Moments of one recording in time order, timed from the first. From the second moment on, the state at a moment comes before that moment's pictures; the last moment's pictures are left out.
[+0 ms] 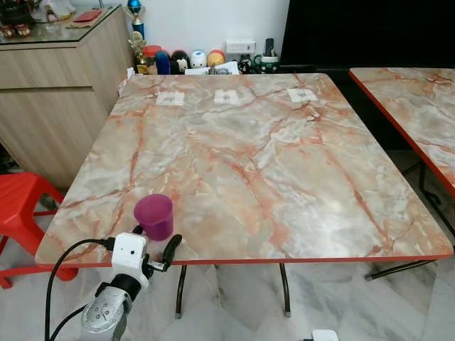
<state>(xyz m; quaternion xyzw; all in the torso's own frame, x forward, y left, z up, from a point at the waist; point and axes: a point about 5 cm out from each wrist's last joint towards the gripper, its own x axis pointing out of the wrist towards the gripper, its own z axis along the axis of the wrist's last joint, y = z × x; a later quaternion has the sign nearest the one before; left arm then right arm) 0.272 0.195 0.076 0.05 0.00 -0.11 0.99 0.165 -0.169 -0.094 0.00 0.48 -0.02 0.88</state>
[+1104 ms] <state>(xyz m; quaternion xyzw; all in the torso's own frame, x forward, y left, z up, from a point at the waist) 0.300 0.180 0.075 0.05 -0.03 -0.05 1.00 0.165 -0.169 -0.094 0.00 0.48 -0.02 0.88</state>
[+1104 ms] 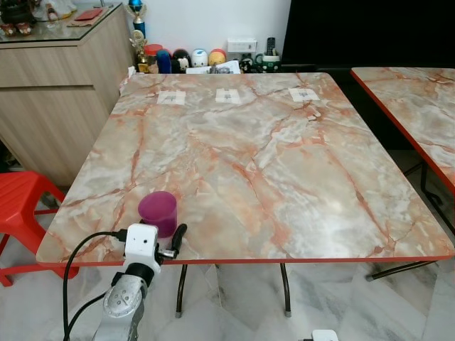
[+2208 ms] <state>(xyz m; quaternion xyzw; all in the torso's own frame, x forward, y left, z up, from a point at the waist) 0.308 0.178 0.076 0.02 -0.05 -0.01 1.00 0.165 -0.169 -0.094 -0.01 0.48 -0.01 0.88</state>
